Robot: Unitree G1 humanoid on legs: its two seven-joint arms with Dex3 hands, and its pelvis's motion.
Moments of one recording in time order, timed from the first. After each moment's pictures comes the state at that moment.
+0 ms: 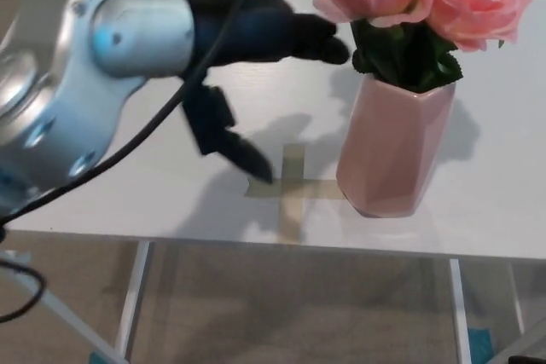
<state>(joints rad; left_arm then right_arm) -1.10 0.90 -0.70 -0.41 0.14 0.65 -0.79 -0.28 -0.30 -0.21 1.29 -0.03 -0.11 -0.05</state>
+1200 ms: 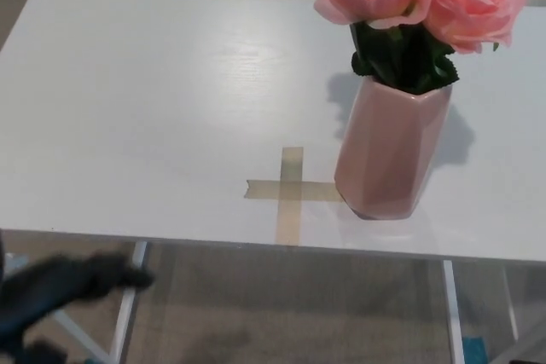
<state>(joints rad) 0.20 0.78 -0.03 -0.34 0.22 0.30 -0.61 -0.27 -0.30 -0.23 1.29 -0.02 -0.11 -0.04</state>
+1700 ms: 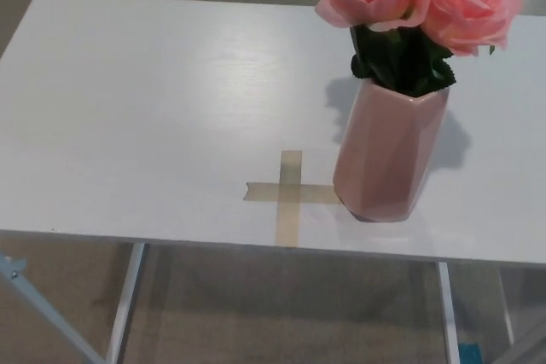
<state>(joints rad) 0.25 0.63 0.02 0.31 0.21 0.16 -0.46 -0.24 -0.30 -0.24 1.29 -0.02 -0.11 -0.03</state>
